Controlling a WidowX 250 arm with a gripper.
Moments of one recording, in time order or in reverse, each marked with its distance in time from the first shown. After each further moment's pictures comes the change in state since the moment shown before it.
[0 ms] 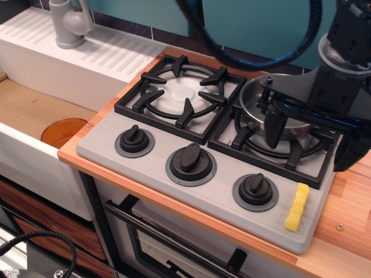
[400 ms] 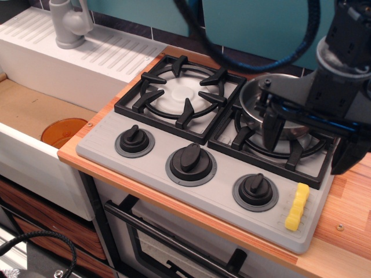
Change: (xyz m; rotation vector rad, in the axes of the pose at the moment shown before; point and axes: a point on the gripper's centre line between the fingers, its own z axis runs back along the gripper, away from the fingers) arm -0.003 0.001 -0.007 0.013 0.017 -0.001
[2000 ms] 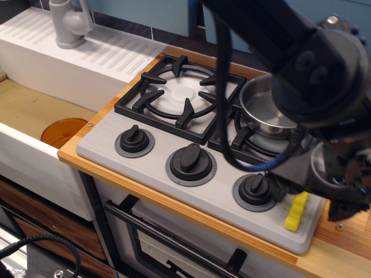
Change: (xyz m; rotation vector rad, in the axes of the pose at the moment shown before) arm -0.009 -0.032 -0.086 -0.011 -0.198 0.024
